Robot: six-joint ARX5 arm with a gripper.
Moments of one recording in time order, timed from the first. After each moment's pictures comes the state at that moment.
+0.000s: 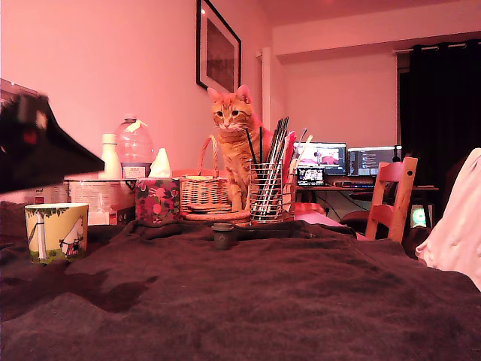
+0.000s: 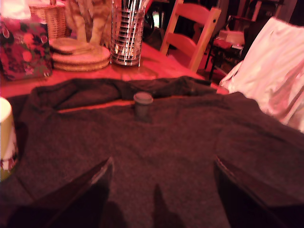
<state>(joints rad) -0.41 1.18 0.10 0.92 0.18 -0.16</state>
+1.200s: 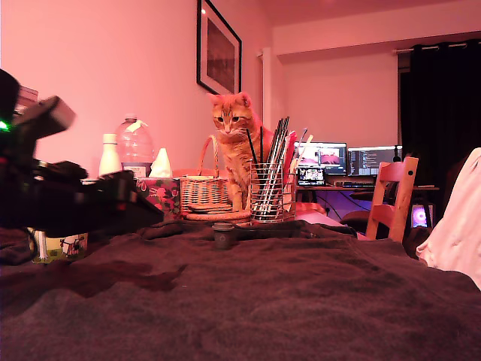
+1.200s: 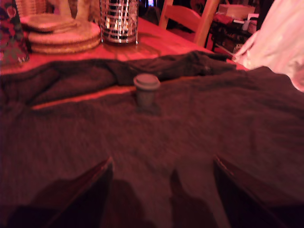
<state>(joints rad) -0.41 1.81 0.40 1.19 0.21 -0.07</state>
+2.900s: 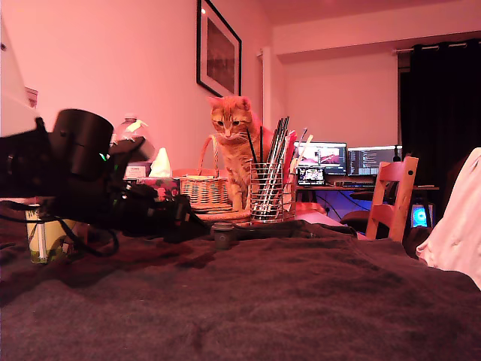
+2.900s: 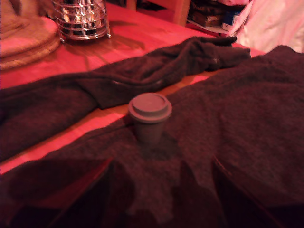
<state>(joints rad) -0.35 2.11 0.94 0.83 0.42 0.08</state>
